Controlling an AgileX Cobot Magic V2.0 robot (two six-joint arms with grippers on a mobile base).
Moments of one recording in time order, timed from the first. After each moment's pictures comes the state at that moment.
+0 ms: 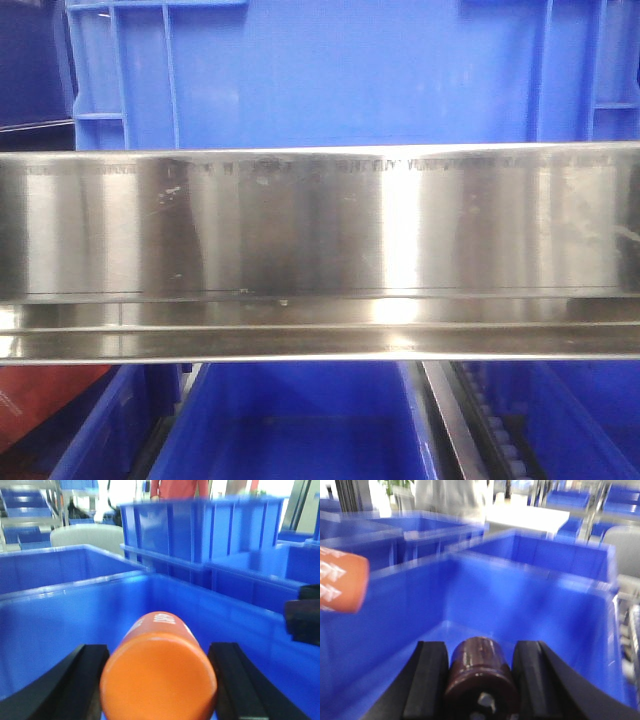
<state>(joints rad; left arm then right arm) -0.69 1.29 -1.11 -0.01 -0.04 -0.03 0.49 1.21 -1.05 0.07 0.08 -0.07</state>
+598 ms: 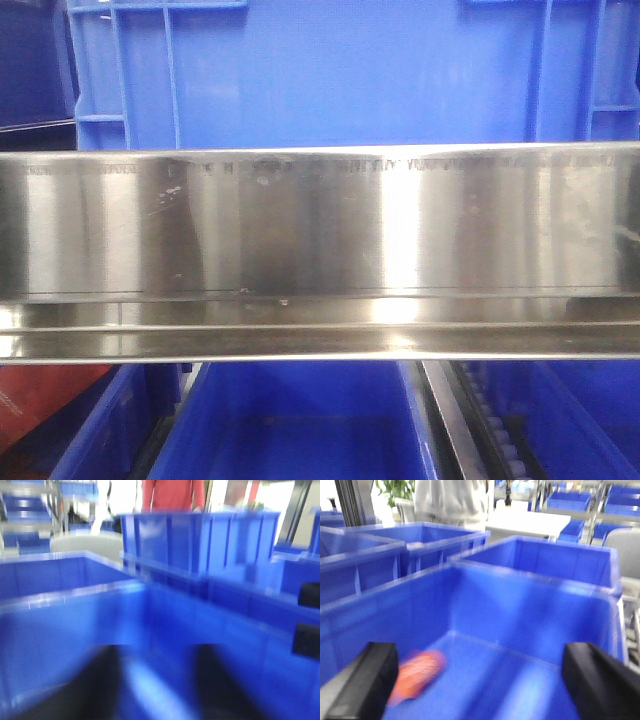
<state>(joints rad) -0.69 1.25 -1.11 -0.04 -0.05 -0.03 0.49 1.17 -1.06 0.11 0.06 -0.07</state>
